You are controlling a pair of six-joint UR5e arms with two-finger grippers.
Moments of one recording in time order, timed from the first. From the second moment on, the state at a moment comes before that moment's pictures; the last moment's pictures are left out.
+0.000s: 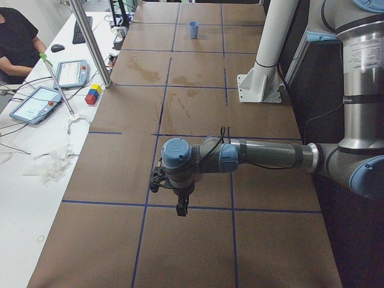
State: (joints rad) left arm -1.58 -1.42 -1.78 -1.43 -2.32 0.17; right arm 1.57 -1.88 1.93 -1.68 2.35 -0.09
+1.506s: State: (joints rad) left arm -1.24 -1.45 -1.70 -1.94 -2.41 -0.56; right arm 1.57 -1.87 1.97 -1.68 2.35 -0.10
